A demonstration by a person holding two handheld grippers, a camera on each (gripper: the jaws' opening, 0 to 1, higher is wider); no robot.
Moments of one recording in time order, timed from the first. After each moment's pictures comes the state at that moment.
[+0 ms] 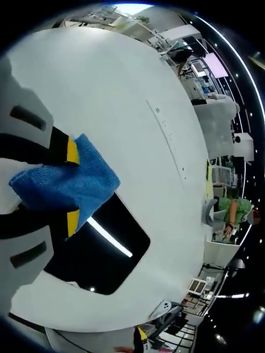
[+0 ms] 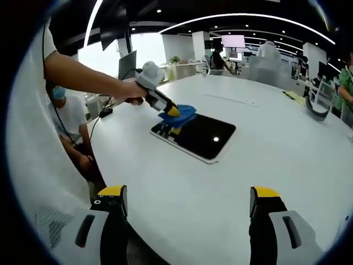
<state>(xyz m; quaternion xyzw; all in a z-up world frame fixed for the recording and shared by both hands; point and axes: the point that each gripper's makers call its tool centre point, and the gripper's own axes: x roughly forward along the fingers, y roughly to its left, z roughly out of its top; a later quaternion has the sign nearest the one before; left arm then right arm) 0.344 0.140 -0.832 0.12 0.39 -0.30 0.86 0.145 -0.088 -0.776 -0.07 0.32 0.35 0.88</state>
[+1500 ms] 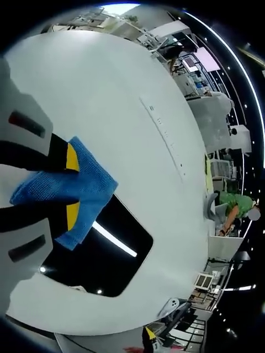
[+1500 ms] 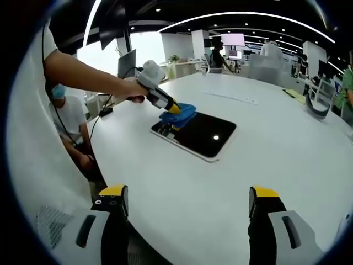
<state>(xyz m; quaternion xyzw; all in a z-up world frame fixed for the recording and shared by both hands) 0.352 0.142 -0.835 0.15 0.38 -0.31 0.86 0.142 -0.088 -0.778 -0.07 0.33 0.35 0.88</state>
